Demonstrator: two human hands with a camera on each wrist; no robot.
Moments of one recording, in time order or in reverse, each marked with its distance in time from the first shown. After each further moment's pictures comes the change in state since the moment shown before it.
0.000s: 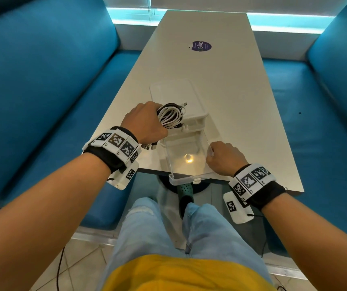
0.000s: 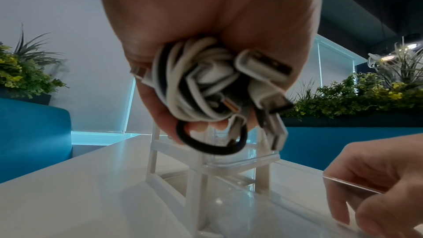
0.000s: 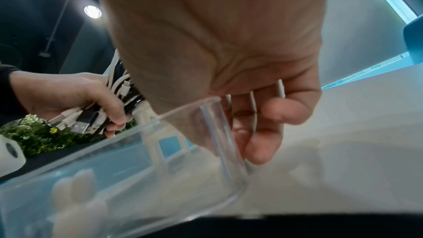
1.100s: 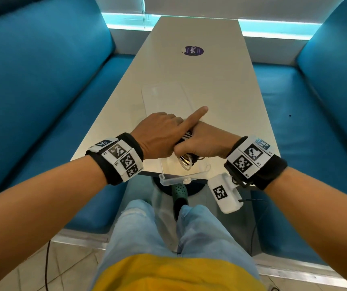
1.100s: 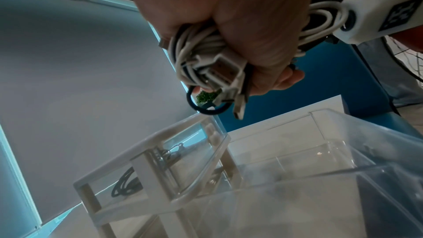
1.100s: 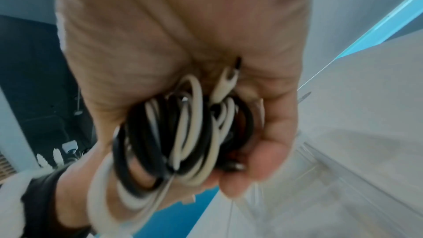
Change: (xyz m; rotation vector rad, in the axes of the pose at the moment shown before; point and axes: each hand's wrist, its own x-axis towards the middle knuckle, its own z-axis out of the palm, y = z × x) left_hand -0.022 0.037 0.015 0.530 0.155 0.797; right_hand -0.030 -0.054 -0.071 0.474 -0.287 -0.414
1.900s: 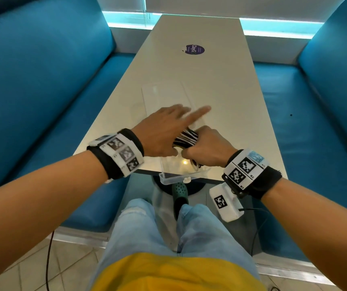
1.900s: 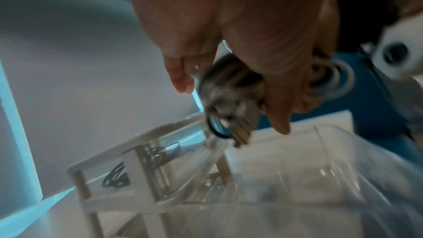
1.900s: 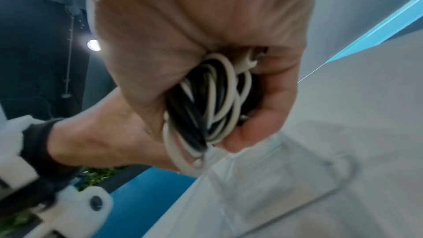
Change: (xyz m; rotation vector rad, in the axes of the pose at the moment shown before) left_hand 0.004 -0.007 0.008 -0.195 -0.150 -0.063; right_hand -0.007 0.025 0.013 -0.183 0.274 0.118
